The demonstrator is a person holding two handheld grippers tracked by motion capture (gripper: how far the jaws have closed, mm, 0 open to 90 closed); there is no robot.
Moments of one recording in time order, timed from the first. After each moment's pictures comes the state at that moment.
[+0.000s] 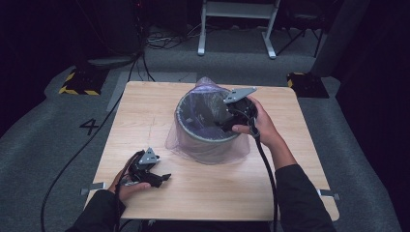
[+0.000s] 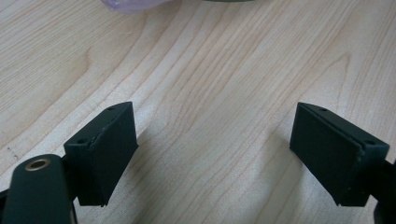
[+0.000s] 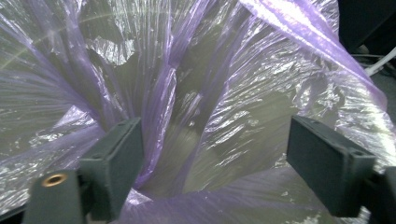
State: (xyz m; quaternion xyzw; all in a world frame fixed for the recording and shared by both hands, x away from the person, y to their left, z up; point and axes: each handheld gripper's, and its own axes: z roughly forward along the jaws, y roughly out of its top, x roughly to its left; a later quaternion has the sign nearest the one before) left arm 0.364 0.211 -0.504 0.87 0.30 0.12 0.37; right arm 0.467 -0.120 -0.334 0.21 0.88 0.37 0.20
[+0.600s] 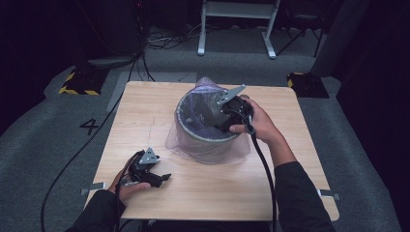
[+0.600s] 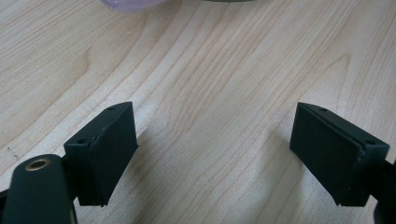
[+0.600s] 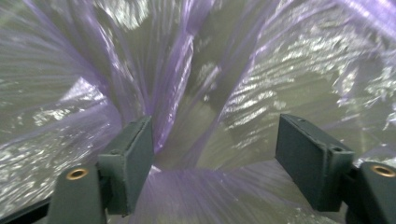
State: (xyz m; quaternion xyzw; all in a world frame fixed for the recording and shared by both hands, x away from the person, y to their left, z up) left arm 0.364 0.211 -0.504 0.87 0.30 0.12 0.37; right arm 0.474 -0.107 -0.335 0.20 0.92 0.29 0.16
